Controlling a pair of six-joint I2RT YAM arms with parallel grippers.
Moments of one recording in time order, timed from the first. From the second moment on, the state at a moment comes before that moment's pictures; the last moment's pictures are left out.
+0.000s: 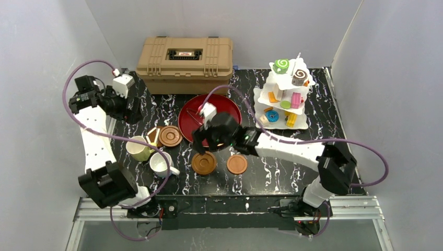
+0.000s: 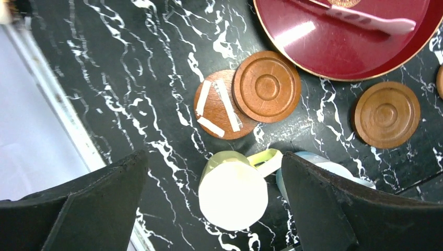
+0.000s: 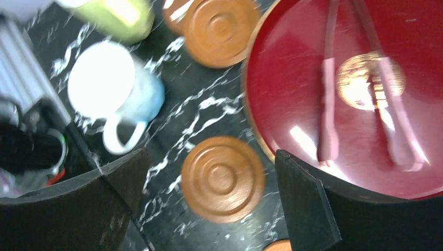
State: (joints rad) left arm 0.41 1.42 1.48 -1.13 0.59 0.74; right arm 1.15 1.60 1.16 -0.11 0.05 0.25
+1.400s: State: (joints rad) left arm 0.51 1.41 1.52 -1.28 0.46 0.54; right arm 1.41 2.05 1.40 0.01 0.12 0.05
